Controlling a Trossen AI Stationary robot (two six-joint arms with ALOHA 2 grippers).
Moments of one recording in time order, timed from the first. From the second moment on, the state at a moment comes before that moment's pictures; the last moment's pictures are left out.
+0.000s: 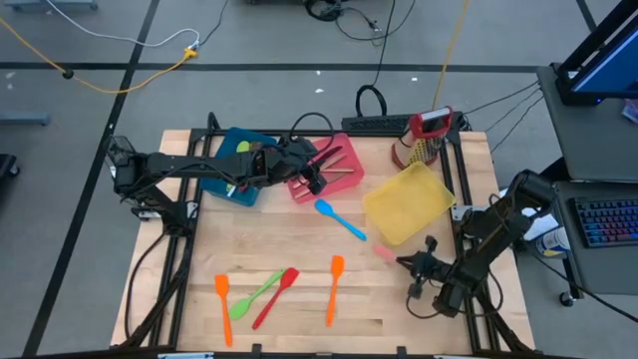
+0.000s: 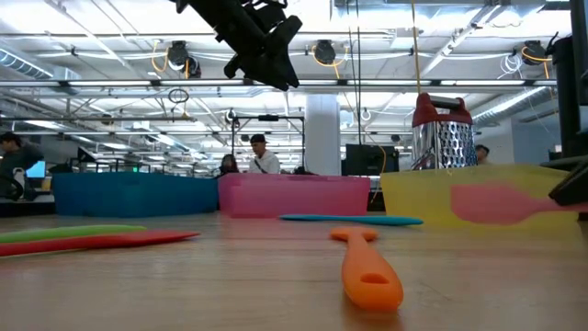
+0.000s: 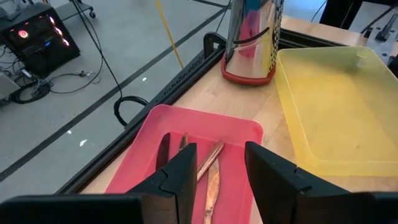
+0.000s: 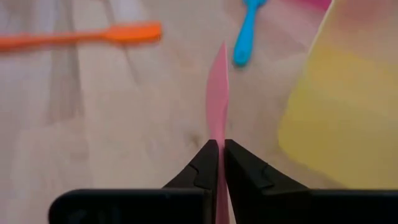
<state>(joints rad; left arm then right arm) 0.16 1.57 1.25 -0.23 -0.42 -0.20 1.02 1.51 0.46 -0.33 0.98 1.29</state>
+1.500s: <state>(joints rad) -0.04 2.07 1.25 0.37 0.11 -0.17 0.98 1.41 0.46 -0.40 0.79 1.20</state>
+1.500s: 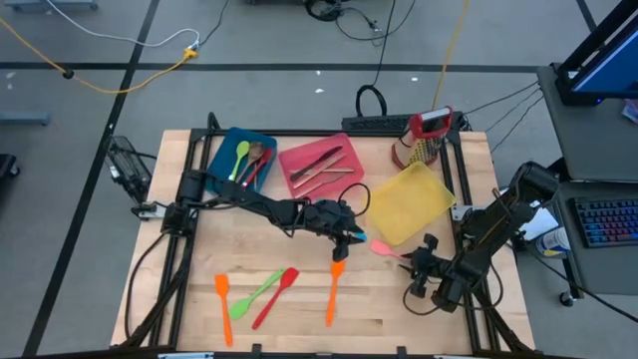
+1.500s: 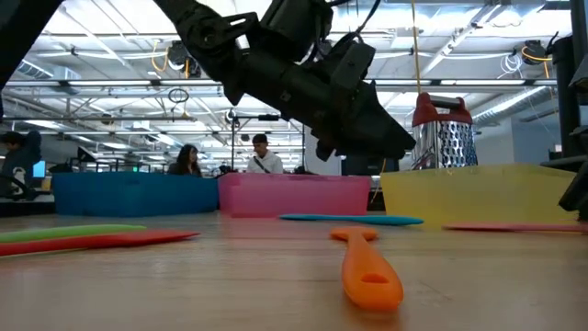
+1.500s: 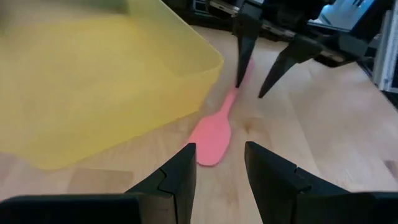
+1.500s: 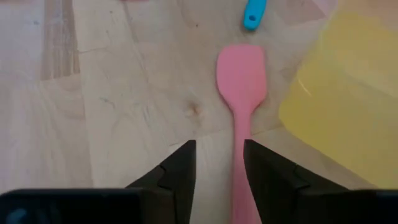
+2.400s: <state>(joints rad) -0.04 2.07 1.25 0.43 0.05 -0.14 1.05 1.38 0.21 -0.17 0.77 1.24</state>
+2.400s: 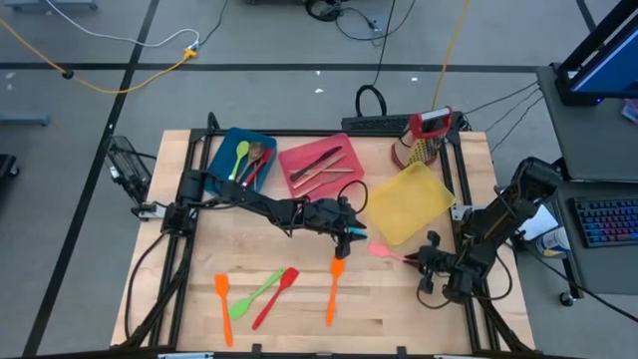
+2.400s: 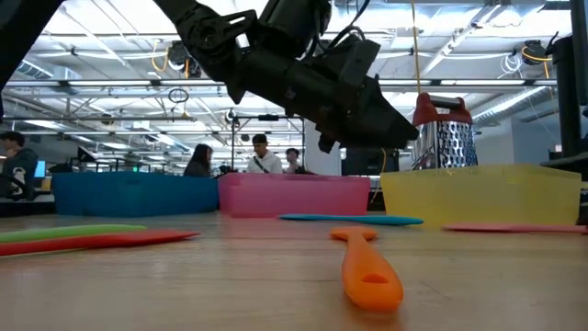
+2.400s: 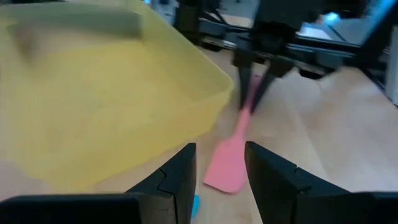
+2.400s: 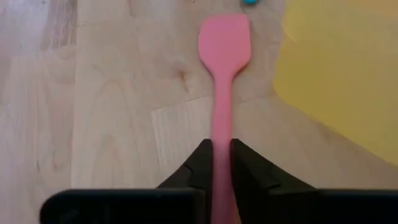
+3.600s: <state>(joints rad) -0.08 2.14 1.28 0.38 0.13 -0.09 0.98 1.39 0.21 0.12 0.83 0.83</state>
